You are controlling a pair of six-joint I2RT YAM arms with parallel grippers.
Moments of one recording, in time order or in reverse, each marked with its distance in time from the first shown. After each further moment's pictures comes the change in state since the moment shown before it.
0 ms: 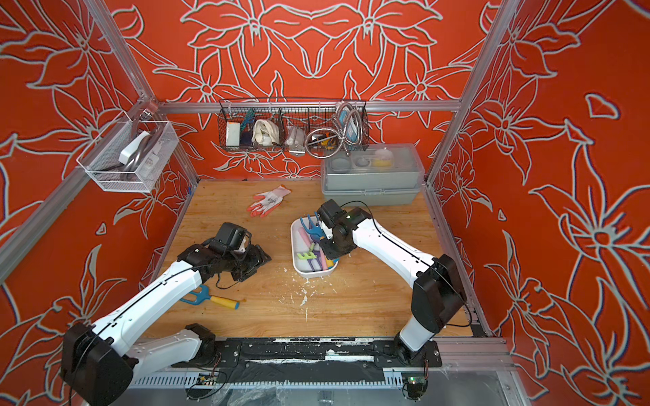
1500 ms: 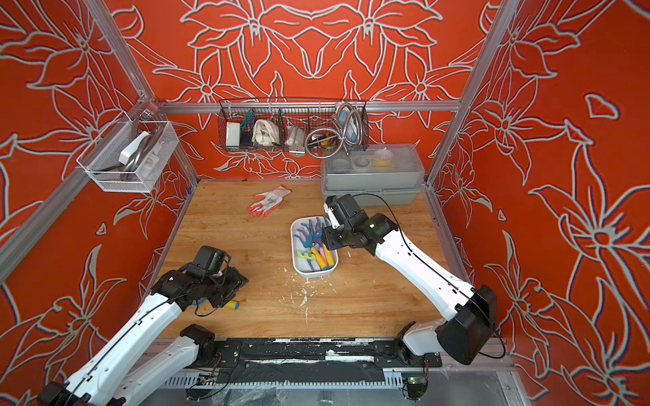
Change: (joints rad) left arm 0.118 -0.302 -0.182 -0.229 -0.075 -0.111; right arm 0.001 -0.226 -0.043 0.178 -0.006 0.064
